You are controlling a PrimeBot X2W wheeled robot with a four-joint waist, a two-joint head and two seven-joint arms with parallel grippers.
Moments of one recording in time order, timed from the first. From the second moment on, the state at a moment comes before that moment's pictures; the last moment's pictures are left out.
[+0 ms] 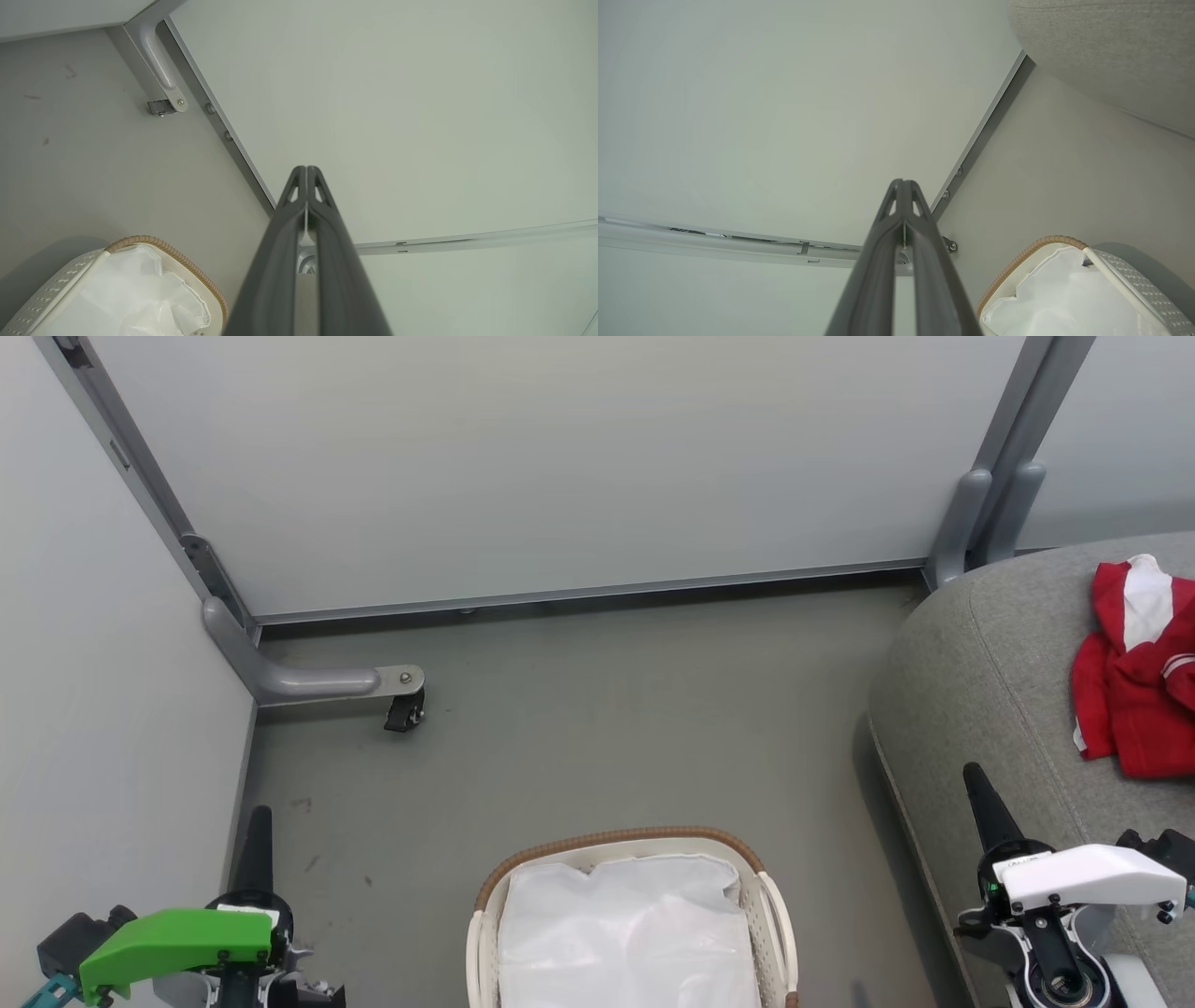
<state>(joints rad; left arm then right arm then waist) -0.07 0.04 0.09 0.29 -1.31 -0.13 0.03 -0.12 -0.04 -0.09 0.30 1.27 0.13 0.03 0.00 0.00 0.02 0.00</state>
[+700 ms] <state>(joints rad) -0.09 0.05 0.10 0.26 -1.47 -0.13 0.08 -0.12 -0.05 -0.10 0.27 1.45 0.13 0.08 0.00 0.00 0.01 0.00</state>
